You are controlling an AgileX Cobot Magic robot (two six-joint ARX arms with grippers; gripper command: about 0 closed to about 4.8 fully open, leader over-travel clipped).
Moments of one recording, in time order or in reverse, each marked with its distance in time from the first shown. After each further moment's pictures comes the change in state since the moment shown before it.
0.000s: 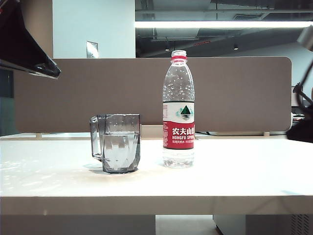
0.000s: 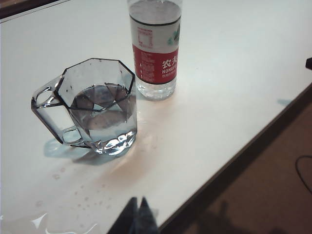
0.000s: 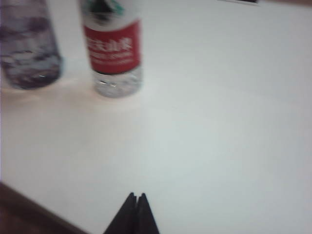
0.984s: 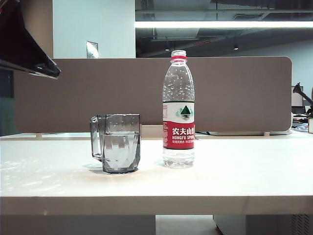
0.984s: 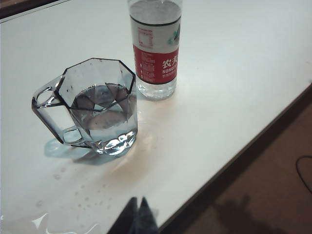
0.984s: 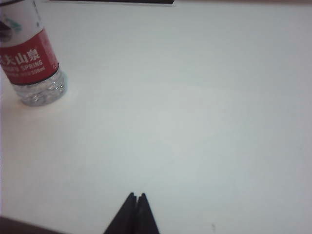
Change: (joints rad) left arm 0.000 0.000 0.000 0.000 0.000 0.000; right arm -0.359 -0.649 0.000 -0.611 -0.166 0.000
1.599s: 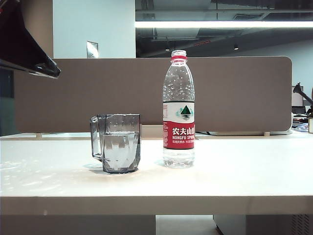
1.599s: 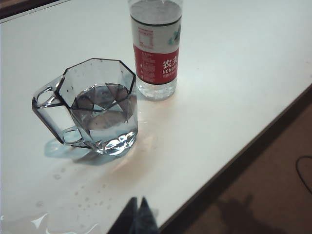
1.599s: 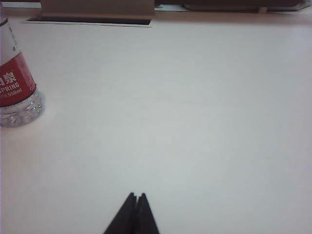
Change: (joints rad) left arm 0.000 0.000 0.000 0.000 0.000 0.000; right arm -0.014 -0.065 0.000 -0.008 0.062 0.000
